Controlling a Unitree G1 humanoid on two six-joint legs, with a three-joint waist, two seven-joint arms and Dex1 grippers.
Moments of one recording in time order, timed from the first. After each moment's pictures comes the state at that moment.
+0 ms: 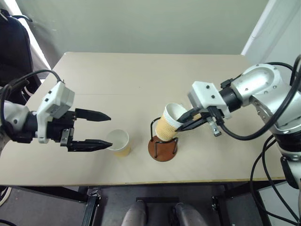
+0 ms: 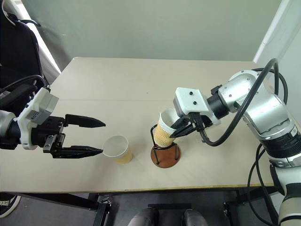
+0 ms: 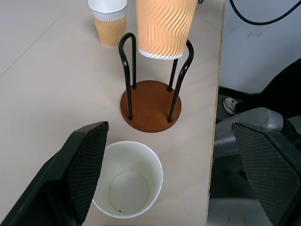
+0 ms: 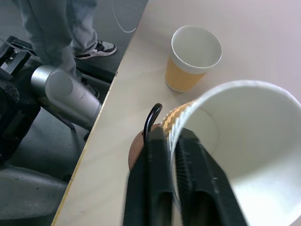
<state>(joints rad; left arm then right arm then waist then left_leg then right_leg) -0.30 1.23 0.34 -0.32 -0.80 0.77 -1.34 -1.04 -0.83 0.37 -0.29 0.37 0.68 1.47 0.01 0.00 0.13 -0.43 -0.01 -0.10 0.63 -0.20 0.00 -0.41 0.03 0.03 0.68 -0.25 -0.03</state>
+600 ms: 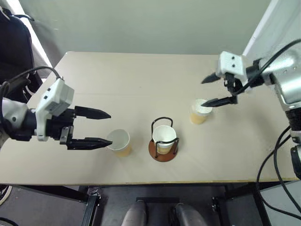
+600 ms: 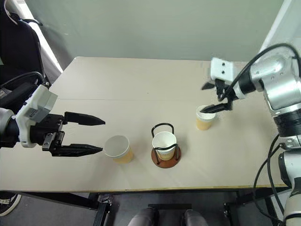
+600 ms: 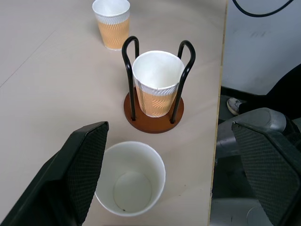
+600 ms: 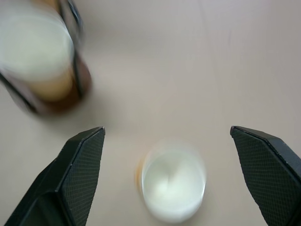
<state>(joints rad) -0.33 1.23 0.33 -0.32 -0.80 0.77 -1.34 -1.14 -0.88 0.39 0.36 0.07 0.35 1.43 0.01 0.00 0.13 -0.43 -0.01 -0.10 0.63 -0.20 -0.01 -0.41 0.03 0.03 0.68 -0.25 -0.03</state>
